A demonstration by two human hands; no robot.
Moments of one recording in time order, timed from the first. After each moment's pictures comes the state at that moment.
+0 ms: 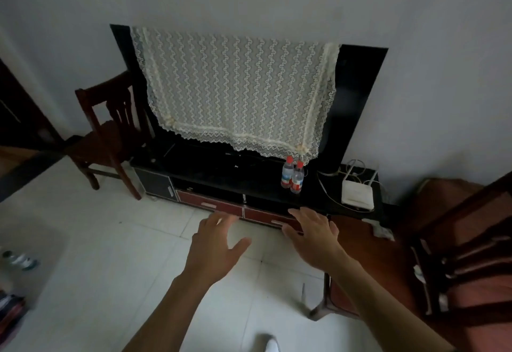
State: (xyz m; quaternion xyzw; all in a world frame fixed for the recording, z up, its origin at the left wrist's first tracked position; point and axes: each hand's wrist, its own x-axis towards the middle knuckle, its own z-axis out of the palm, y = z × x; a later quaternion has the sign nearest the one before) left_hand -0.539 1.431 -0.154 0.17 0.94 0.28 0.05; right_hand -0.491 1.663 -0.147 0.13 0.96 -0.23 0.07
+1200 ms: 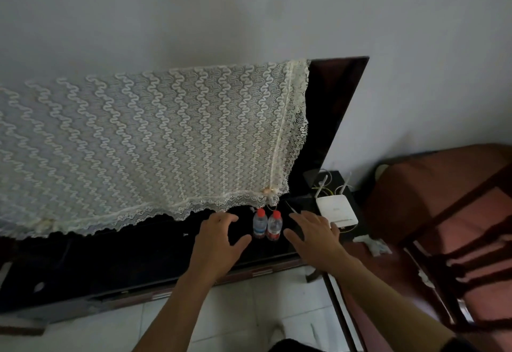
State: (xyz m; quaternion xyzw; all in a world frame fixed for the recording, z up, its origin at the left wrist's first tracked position) left_hand -1.005 1.606 -0.204 0.37 0.87 0.28 0.15; right_hand -0.845 1.792 -0.188 0.35 0.91 -0.21 0.08
